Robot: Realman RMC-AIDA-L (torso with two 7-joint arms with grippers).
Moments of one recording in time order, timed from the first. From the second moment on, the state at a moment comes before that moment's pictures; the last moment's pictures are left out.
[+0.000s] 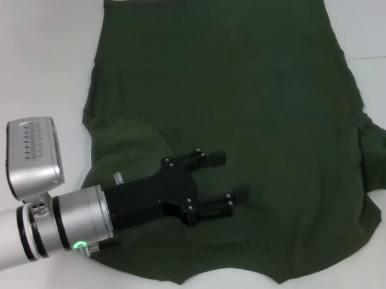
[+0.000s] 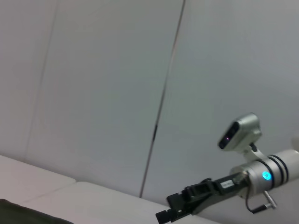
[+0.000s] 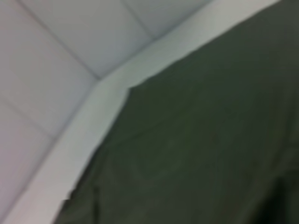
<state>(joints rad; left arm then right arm) -0.58 -2.17 0.90 0.39 1.65 1.52 -1.08 0.36 1.93 -0.43 -0.58 -1.99 -1.44 1.91</state>
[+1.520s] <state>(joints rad) -0.56 -2.17 0.93 0.40 1.66 1.49 -1.06 0.40 1.93 -0.45 -0.62 -2.17 -1.21 2.11</state>
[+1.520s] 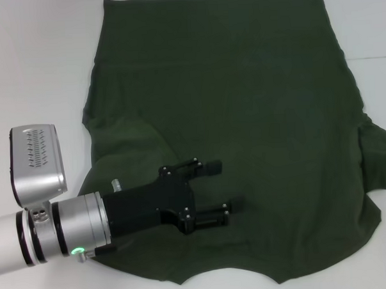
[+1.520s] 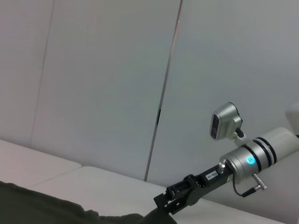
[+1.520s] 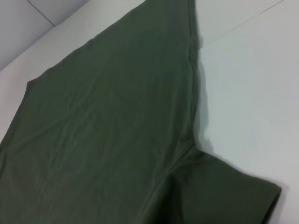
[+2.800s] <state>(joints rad) -0.56 -2.17 0.93 0.41 1.65 1.48 -1.07 0.38 1.93 -0.41 -0.61 -2.16 -1.24 2.08</state>
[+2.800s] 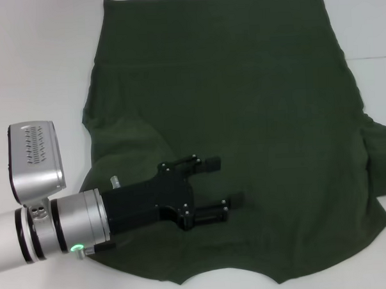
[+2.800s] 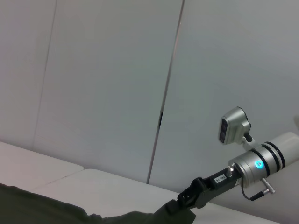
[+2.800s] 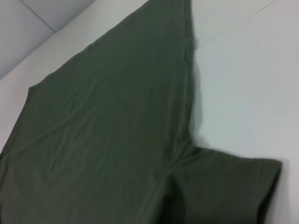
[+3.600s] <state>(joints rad) -0.56 -2.17 0.93 0.40 1.65 1.49 -1.07 0.35 1.89 -0.36 -0.65 -2.16 -1.20 2.08</state>
